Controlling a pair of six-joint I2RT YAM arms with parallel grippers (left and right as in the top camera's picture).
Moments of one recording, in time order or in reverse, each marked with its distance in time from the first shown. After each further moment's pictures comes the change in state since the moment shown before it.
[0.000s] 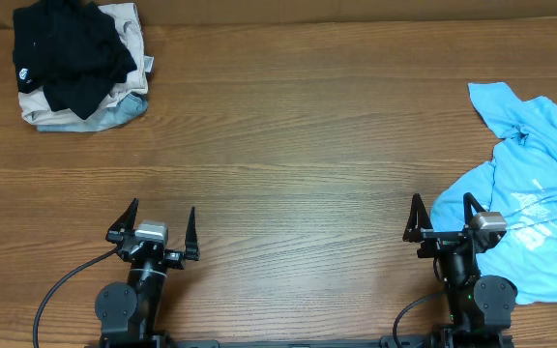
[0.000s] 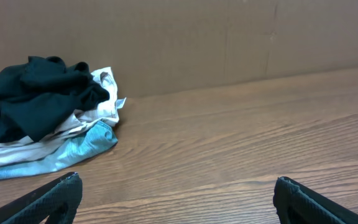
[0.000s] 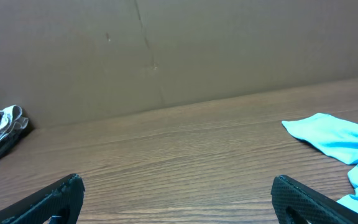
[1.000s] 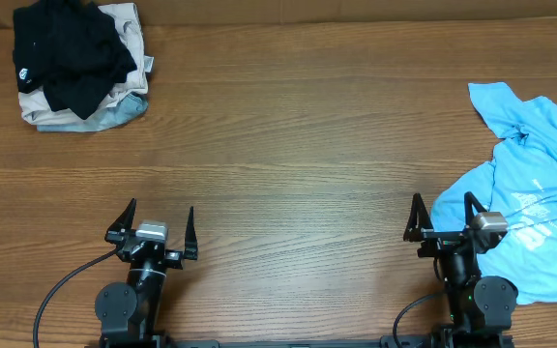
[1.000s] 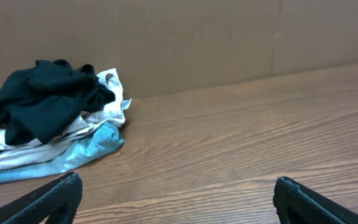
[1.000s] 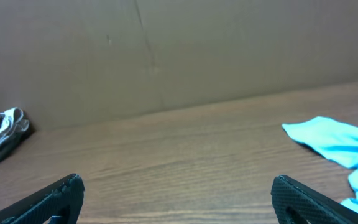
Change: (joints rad) left arm 0.000 0.000 0.000 0.000 -0.018 0.035; right arm 0.000 0.000 0.000 0.021 0.000 0.000
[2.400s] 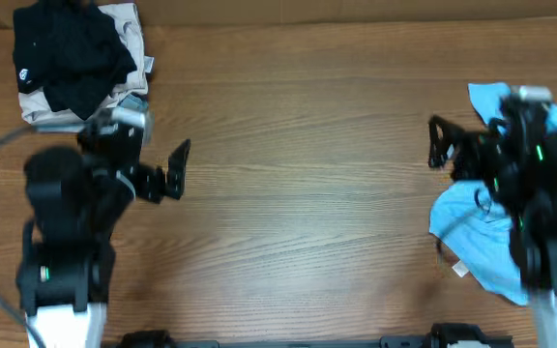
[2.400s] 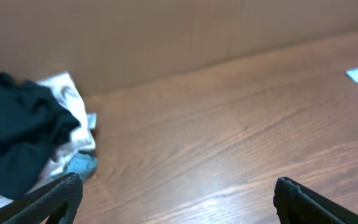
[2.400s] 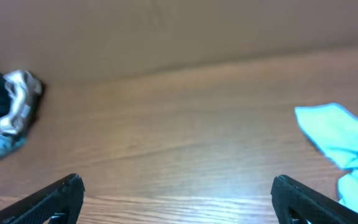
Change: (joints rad) left arm 0.000 0.934 1.037 -0.505 0.175 0.068; right arm -0.003 1.003 1.175 -0.696 -0.090 -0.053
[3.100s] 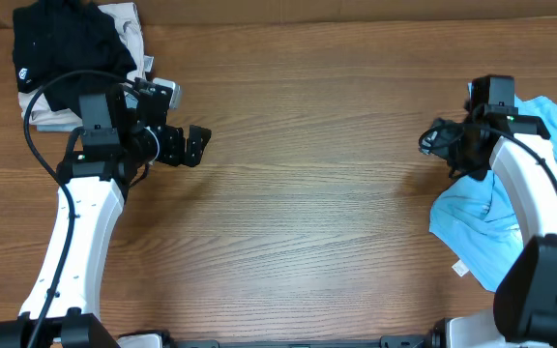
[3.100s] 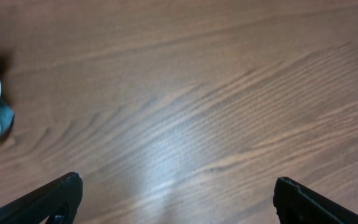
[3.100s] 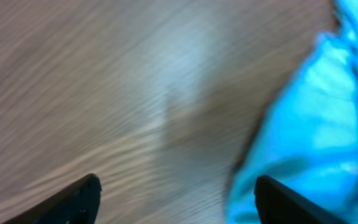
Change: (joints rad) left arm 0.000 0.512 0.050 0.085 0.096 0.006; right arm -0.103 0.680 0.044 -0.138 0.171 0.265
